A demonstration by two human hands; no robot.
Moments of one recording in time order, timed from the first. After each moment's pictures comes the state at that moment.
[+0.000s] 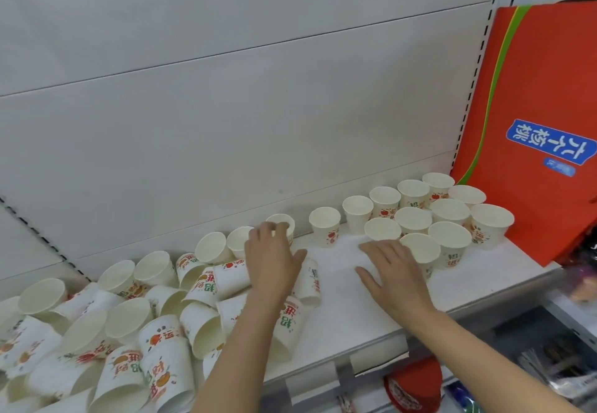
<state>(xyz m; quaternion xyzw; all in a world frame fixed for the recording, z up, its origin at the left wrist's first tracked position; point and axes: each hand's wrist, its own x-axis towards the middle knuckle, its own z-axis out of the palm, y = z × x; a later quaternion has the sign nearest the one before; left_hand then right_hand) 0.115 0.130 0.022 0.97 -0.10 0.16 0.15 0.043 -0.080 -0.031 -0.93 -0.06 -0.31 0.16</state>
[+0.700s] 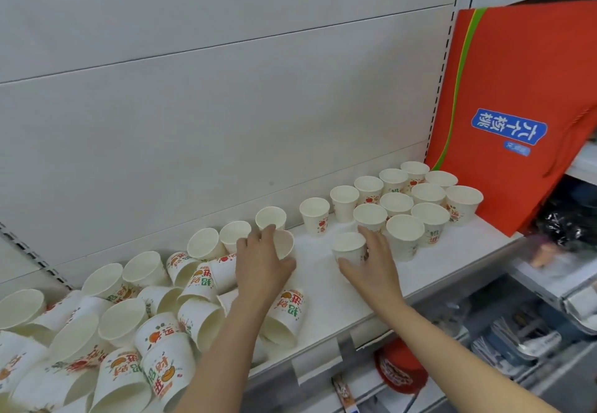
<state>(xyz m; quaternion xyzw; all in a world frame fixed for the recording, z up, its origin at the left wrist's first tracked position) 0.098 0.158 0.011 0.97 -0.12 0.09 0.20 0.030 -0.030 -0.032 -0.86 0.16 -0.24 0.42</state>
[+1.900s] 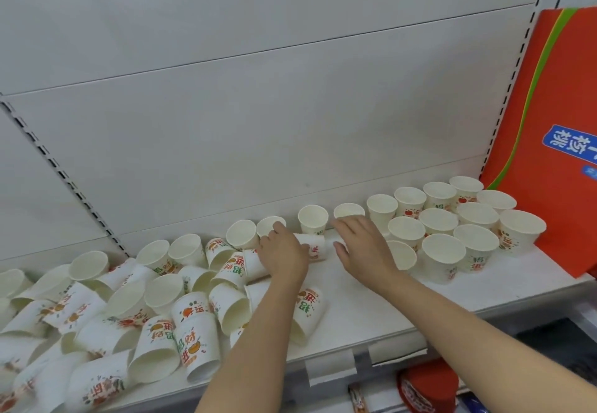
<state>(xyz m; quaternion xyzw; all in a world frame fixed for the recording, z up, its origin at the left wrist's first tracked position) 0.138 0.143 -0.003 0.98 0.09 0.10 0.14 0.098 -0.017 -0.006 -0.93 -0.15 -0.30 0.16</state>
